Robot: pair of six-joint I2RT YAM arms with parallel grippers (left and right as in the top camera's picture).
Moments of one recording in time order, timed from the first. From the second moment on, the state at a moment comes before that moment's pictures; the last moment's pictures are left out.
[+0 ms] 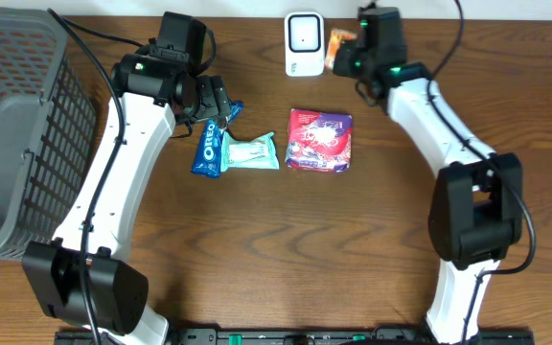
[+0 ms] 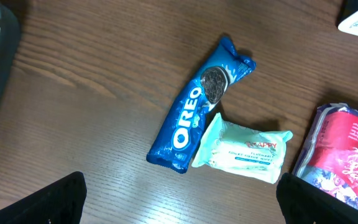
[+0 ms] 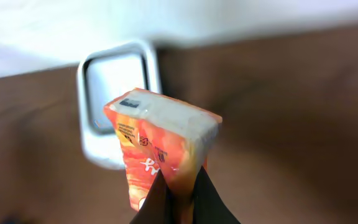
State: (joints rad) left arm -0.23 1.74 1.70 -1.14 -0.14 -0.46; right arm 0.29 2.09 1.68 -0.24 0.11 0.30
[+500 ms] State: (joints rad) left arm -0.23 1.74 1.70 -1.14 -0.14 -0.46; right arm 0.40 2.12 1.73 0.05 0.42 -0.13
